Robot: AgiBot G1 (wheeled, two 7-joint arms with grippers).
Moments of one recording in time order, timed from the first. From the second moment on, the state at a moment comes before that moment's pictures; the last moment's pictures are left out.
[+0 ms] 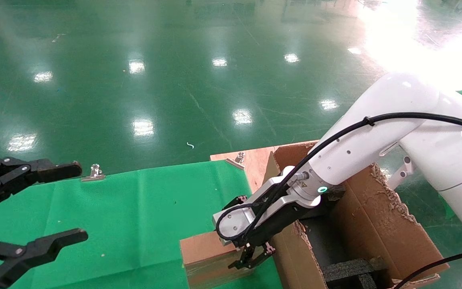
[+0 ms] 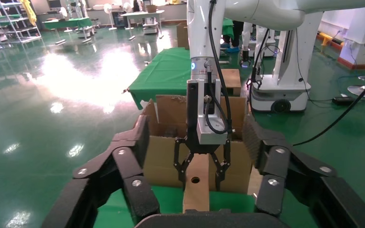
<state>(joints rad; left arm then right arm) -1.09 0.59 0.33 -1.27 0.69 1.48 -0.16 1.62 -0.93 -0.98 1.14 -1.57 -1.56 0.13</state>
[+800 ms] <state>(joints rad) -1.09 0.59 0.33 -1.27 0.69 1.48 -0.16 1.76 -0.93 -0.97 1.10 -1.49 -1.58 0.11</state>
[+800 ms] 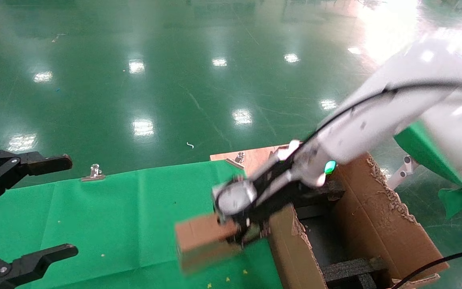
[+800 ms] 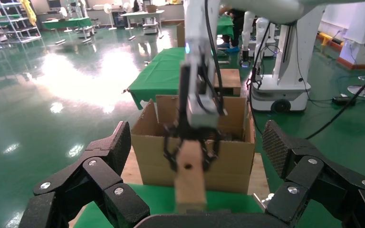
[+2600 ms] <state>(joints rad) -1.09 0.59 0.33 -1.27 0.69 1.47 -0.16 2.42 -0.48 -1.52 0.96 -1.37 -1.58 0.09</state>
